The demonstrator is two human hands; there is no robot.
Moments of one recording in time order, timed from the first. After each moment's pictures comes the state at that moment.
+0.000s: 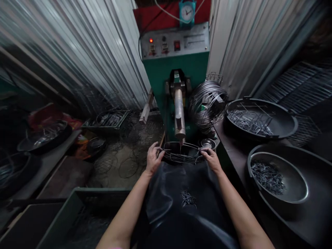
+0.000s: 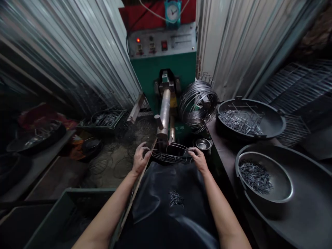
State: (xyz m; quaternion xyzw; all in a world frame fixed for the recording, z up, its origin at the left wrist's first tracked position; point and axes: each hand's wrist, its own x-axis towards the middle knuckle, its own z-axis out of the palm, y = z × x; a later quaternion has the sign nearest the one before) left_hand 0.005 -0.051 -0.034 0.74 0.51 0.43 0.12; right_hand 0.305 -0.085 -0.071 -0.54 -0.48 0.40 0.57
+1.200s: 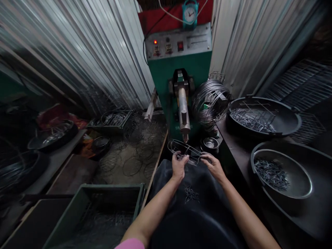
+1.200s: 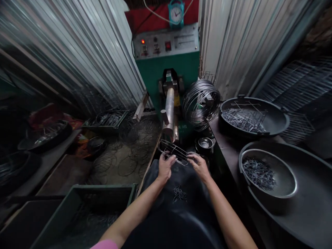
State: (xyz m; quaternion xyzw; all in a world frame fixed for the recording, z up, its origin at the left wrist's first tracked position) left_hand 0.116 -0.106 -0.054 0.25 0.45 0.60 0.61; right_hand 0.279 -0.135 -0.048 -0.55 -0.55 0.35 0.53
